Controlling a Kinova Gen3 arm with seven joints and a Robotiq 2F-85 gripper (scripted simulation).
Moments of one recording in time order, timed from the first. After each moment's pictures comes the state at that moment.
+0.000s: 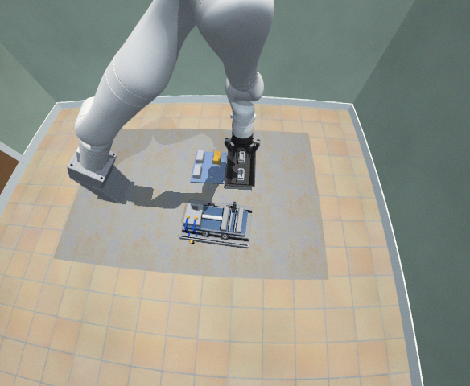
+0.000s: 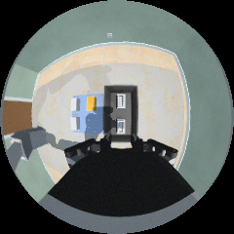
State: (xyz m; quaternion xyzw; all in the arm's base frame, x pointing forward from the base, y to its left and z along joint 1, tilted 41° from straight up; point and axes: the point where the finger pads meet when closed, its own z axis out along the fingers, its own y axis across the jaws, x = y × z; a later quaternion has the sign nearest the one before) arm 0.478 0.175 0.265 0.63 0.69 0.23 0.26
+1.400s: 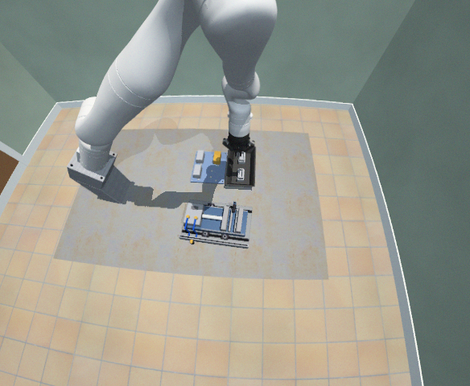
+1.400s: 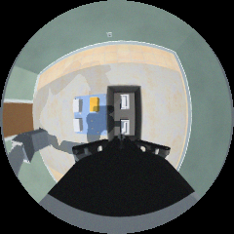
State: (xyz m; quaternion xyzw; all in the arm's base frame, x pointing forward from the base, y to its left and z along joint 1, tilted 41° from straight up) arm 0.468 0.178 0.253 0.64 0.68 0.22 0.26
